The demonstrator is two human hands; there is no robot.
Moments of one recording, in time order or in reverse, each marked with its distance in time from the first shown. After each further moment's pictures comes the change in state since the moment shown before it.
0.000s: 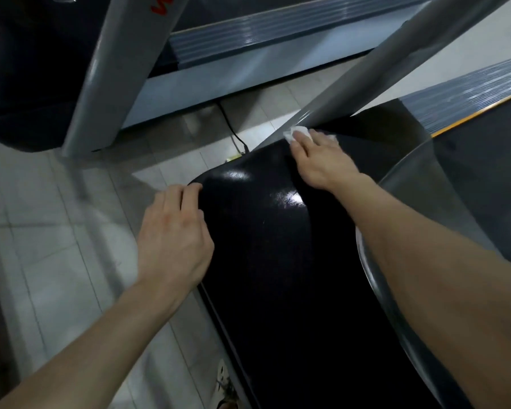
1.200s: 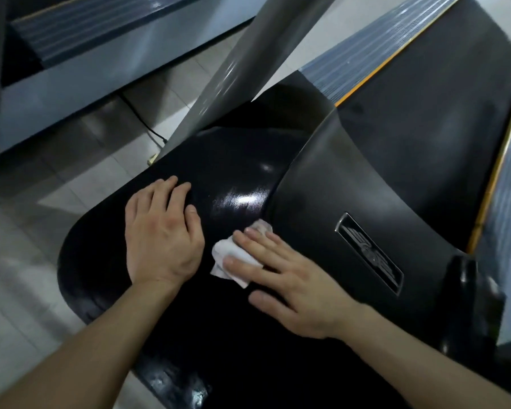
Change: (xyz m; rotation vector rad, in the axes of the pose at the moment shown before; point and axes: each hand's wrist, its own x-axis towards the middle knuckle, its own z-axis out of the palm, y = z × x) left_hand 0.061 0.105 0.063 -0.015 -0.055 0.174; right_hand -0.188 0.078 0.030 0.281 0.011 -0.479
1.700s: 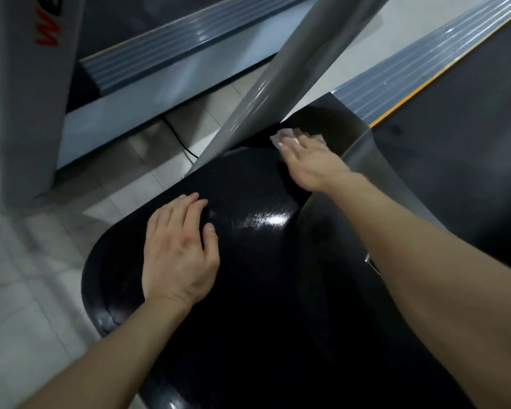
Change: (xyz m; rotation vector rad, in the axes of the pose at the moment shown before) left_hand 0.000 0.001 -0.001 0.010 -0.009 -0.032; right_hand 0.168 0.135 -0.077 -0.191 0.049 0.513
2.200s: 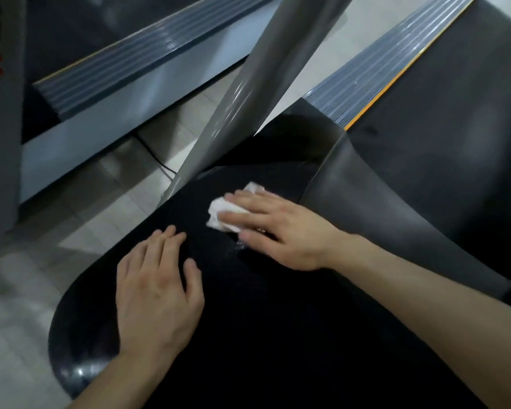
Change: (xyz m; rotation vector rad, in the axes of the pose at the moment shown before) left_hand 0.008 0.003 -0.011 0.029 -0.104 -0.007; right_hand -0.066 -0.005 0.022 0.129 -0.002 -0.538
